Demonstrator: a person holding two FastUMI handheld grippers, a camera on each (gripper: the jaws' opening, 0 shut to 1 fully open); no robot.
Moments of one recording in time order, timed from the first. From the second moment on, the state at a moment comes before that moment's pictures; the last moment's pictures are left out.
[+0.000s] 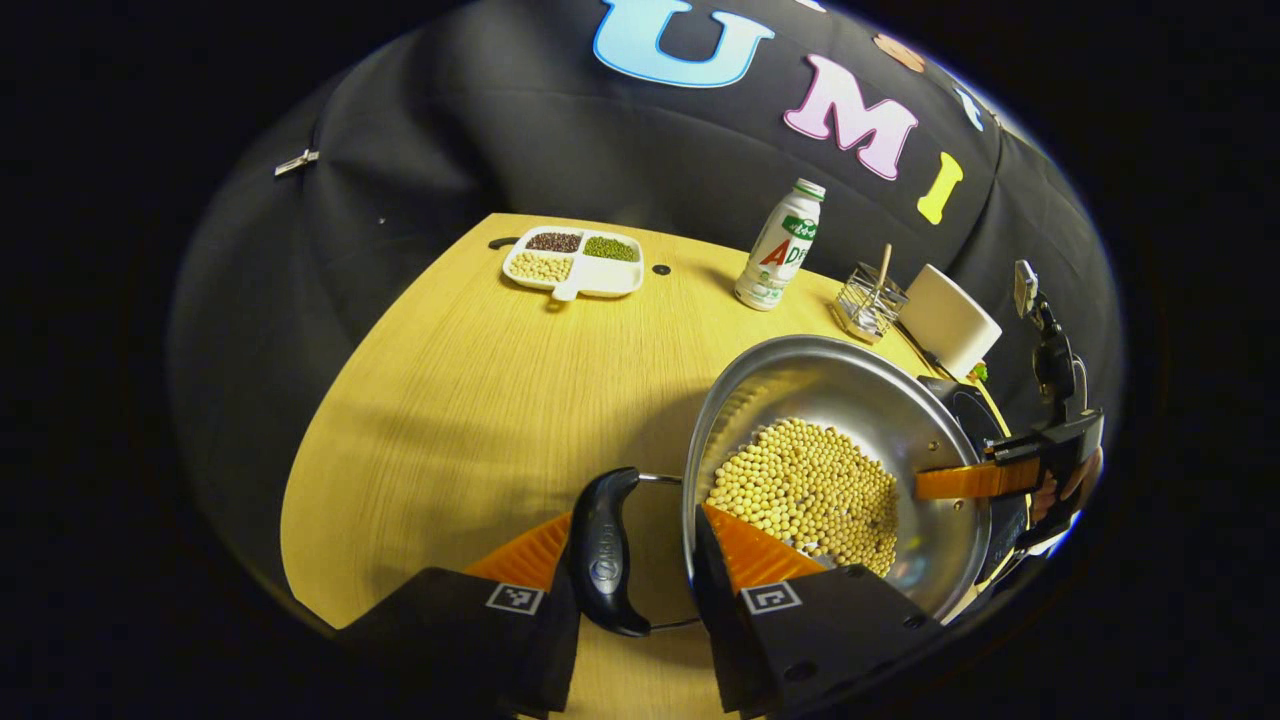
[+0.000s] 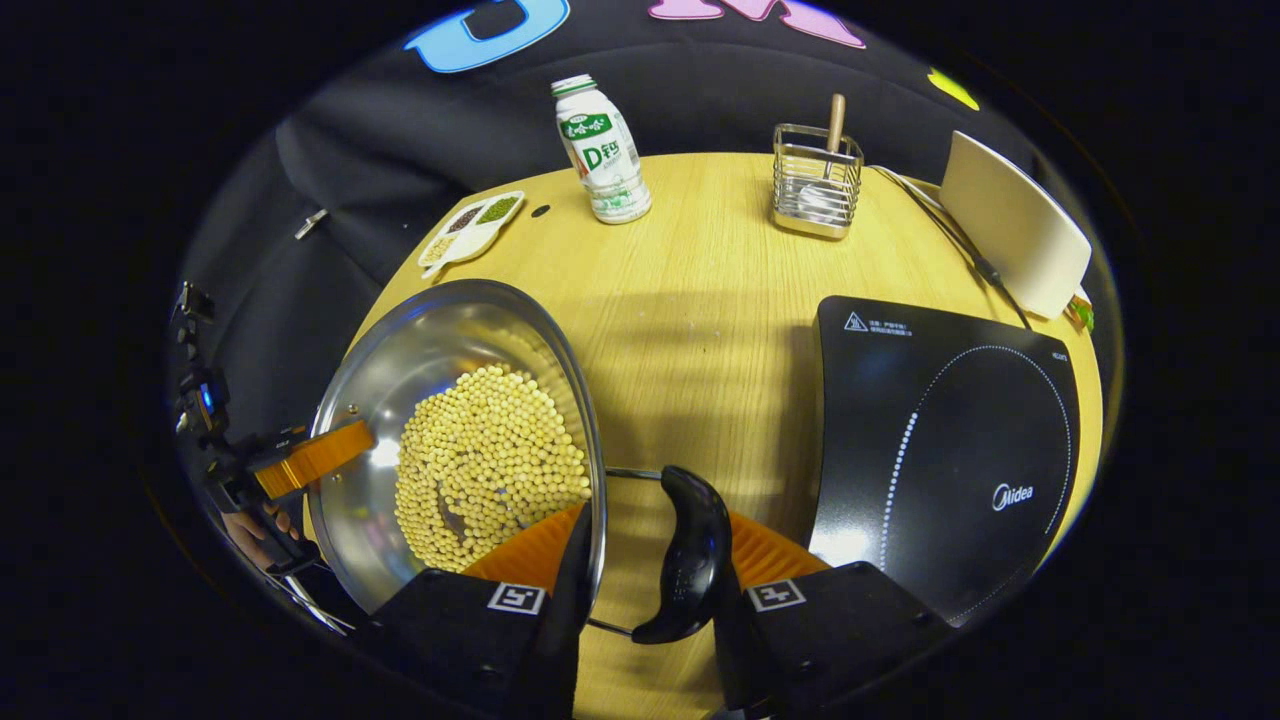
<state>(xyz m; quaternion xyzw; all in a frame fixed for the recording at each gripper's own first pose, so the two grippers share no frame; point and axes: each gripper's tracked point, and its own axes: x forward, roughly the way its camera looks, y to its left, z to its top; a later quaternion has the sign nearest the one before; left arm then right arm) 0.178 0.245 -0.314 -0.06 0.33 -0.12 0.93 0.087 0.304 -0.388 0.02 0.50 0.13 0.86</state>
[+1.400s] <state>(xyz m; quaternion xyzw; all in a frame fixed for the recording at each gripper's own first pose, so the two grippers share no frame) 0.144 0.001 -0.233 -0.03 0.34 -0.17 0.92 0.062 0.065 -0.281 0.07 0.48 0.07 0.87</state>
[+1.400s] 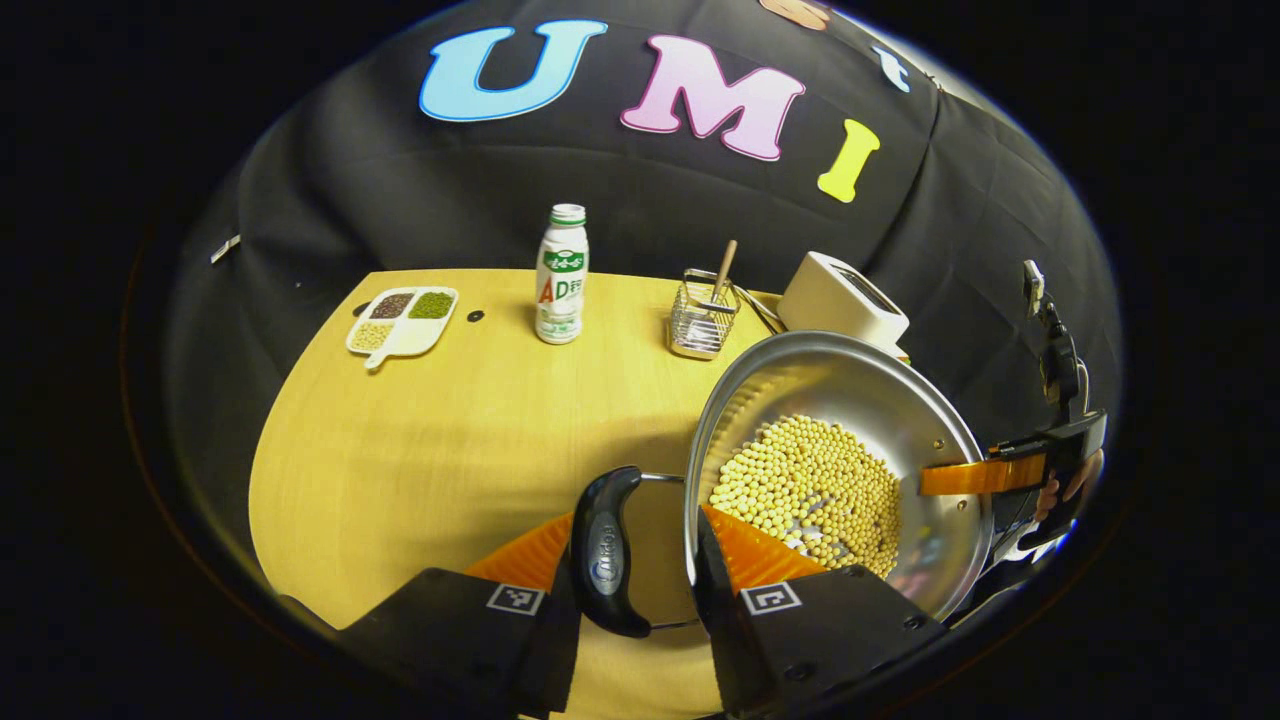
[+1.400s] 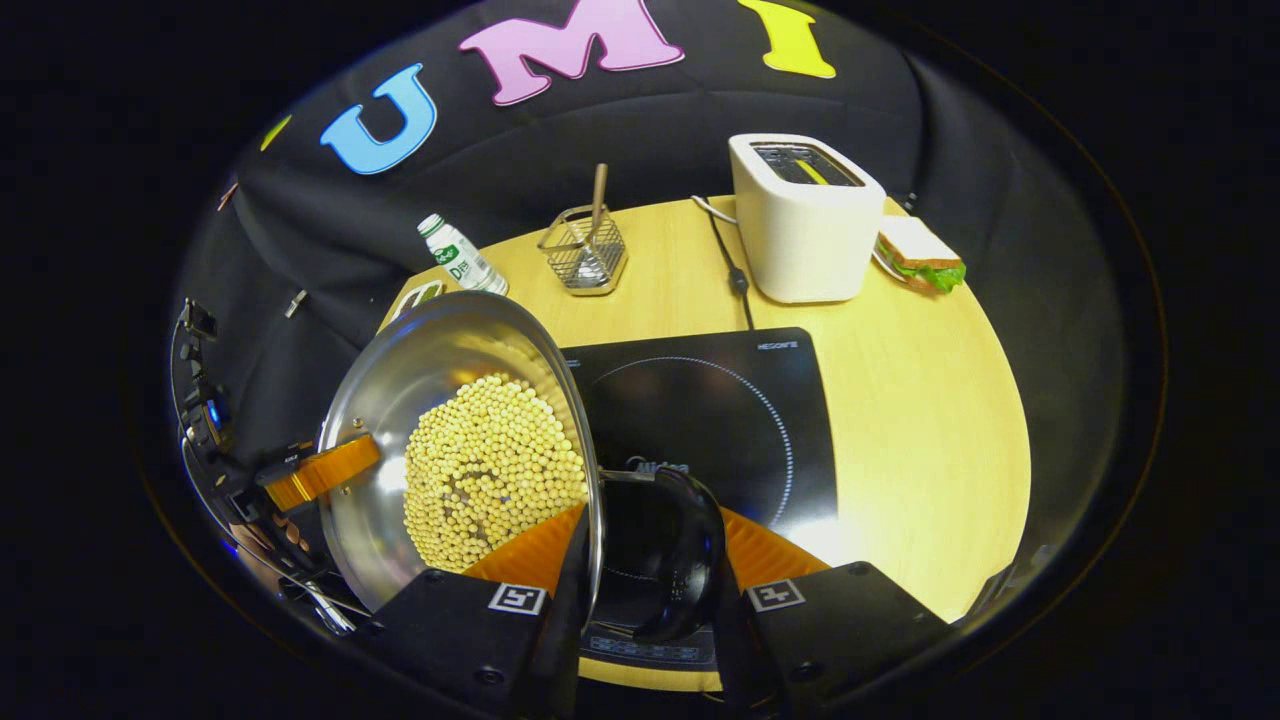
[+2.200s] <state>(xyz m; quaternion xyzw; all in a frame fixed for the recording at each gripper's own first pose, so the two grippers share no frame) 0.166 -0.090 -0.260 -0.03 0.35 -0.16 0.92 0.097 -0.022 -0.304 0.08 0.50 0.07 0.86</state>
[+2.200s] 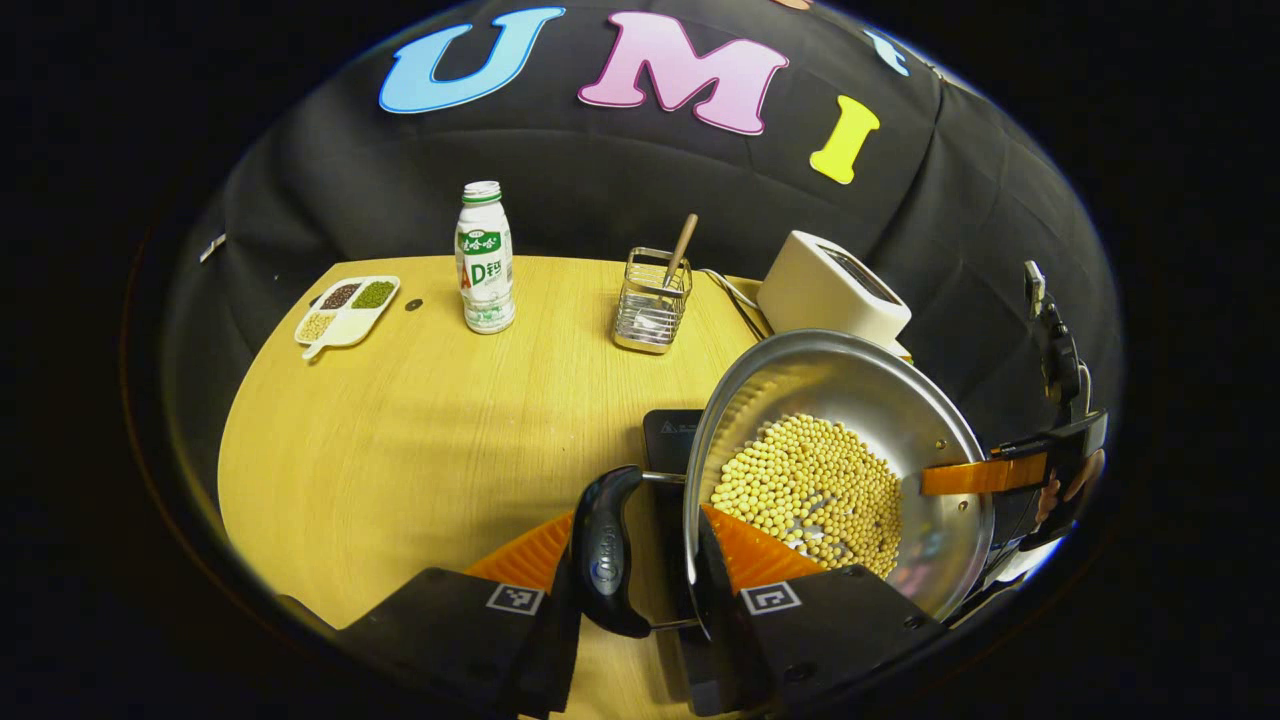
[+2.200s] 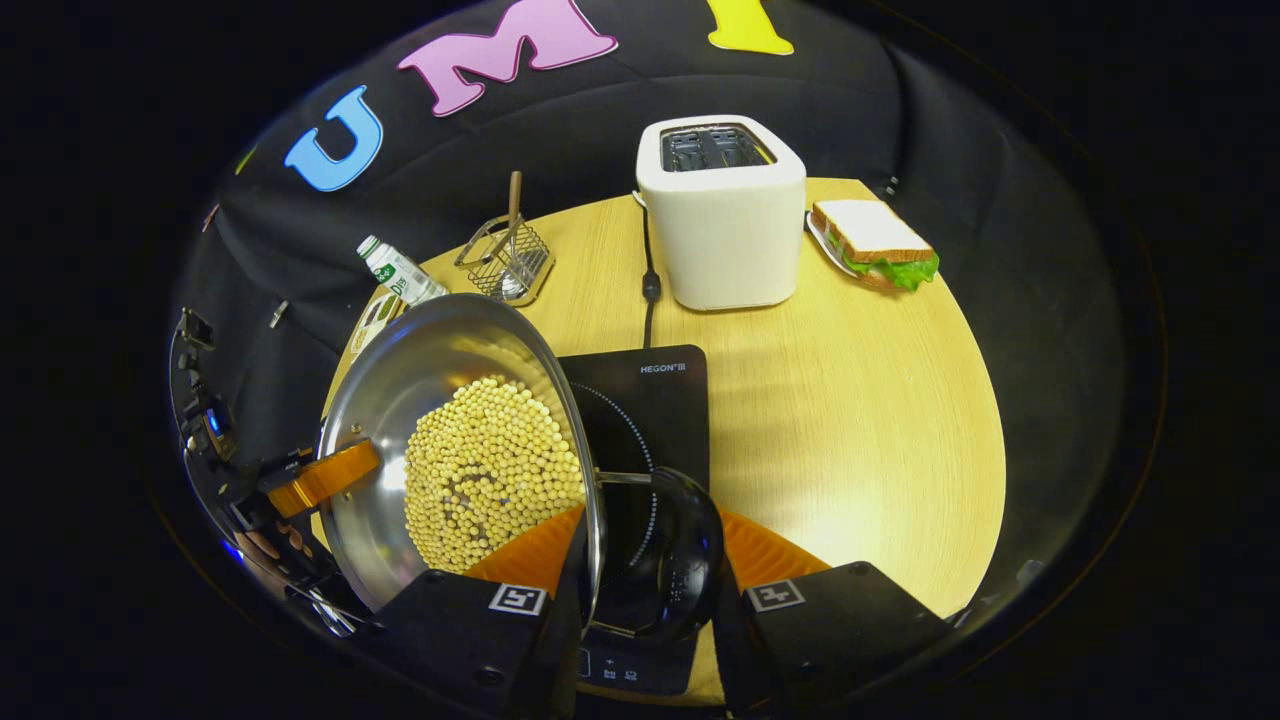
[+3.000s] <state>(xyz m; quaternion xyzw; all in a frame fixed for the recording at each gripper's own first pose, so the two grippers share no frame) 0.182 -0.110 -0.290 -0.04 0.38 -0.15 0.91 0.116 -0.045 -0.330 0.10 0.51 0.05 0.85</state>
